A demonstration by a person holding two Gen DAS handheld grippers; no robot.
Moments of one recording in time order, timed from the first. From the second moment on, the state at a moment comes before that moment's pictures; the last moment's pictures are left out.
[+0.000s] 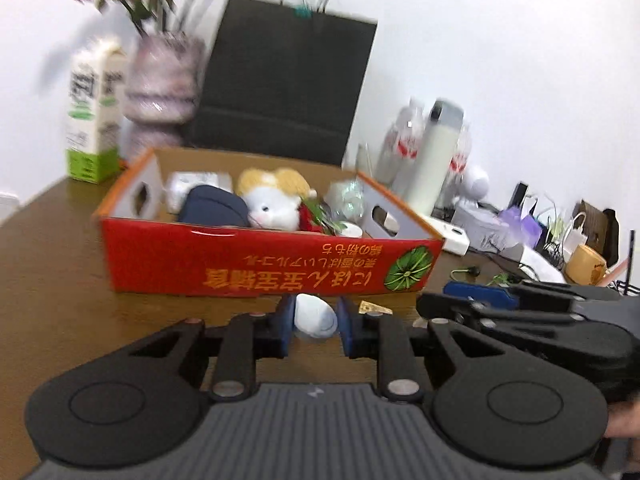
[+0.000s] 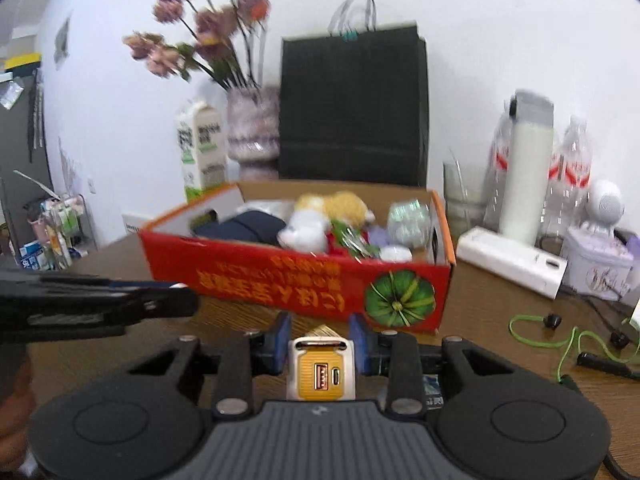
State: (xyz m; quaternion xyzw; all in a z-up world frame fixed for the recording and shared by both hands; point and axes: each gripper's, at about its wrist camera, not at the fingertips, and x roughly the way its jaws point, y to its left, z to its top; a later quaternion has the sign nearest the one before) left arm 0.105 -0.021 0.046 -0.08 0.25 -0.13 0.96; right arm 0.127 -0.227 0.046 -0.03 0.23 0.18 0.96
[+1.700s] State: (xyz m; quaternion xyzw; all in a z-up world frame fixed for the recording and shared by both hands) left arm 0.229 -0.023 0.099 -0.09 0.34 -0.12 0.93; right arm 0.231 -0.224 0.115 -0.04 0.30 0.13 0.94
